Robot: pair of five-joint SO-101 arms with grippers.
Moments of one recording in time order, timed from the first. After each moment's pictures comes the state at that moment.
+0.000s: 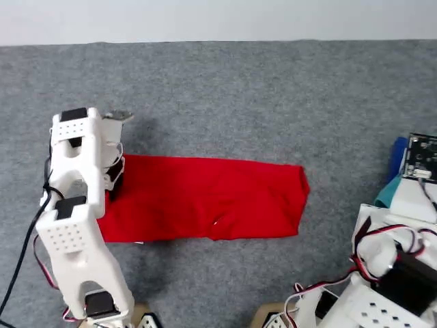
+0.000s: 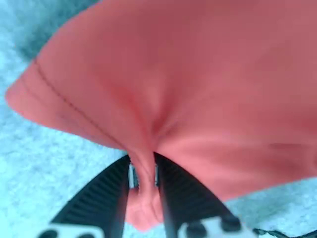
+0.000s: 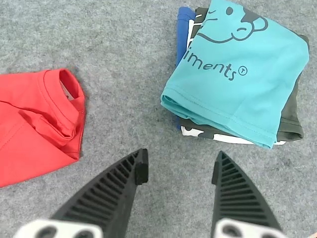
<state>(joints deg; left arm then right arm) -15.6 33.2 -12.1 98.2 -23.6 29.4 -59.6 21.1 97.1 16.0</state>
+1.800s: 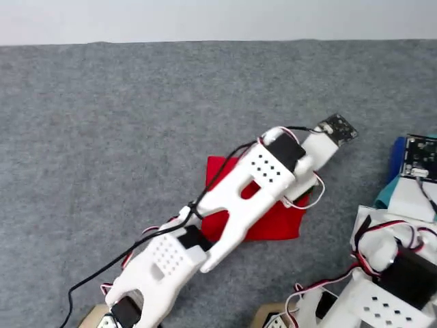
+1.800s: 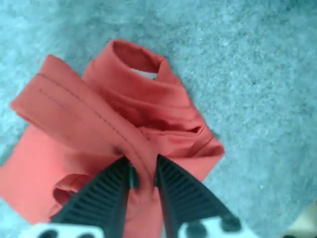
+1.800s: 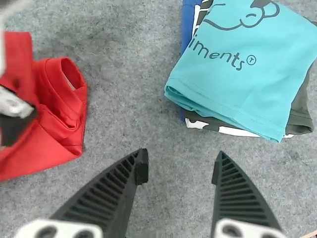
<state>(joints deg) 45.3 47.3 -53.8 99.1 2.0 29.4 -59.2 23.6 97.1 16.0</state>
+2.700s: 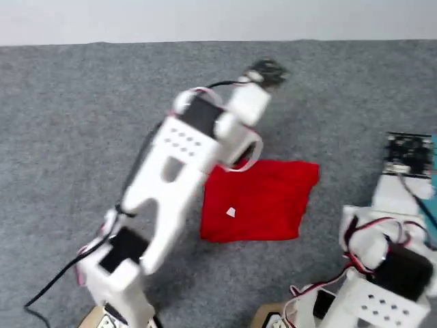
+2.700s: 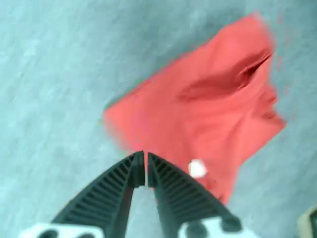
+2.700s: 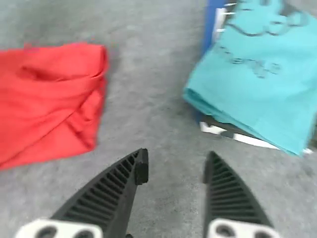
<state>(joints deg) 26.1 11.7 -25.5 99.1 -4.0 20.3 -59.5 26.9 96.9 16.0</state>
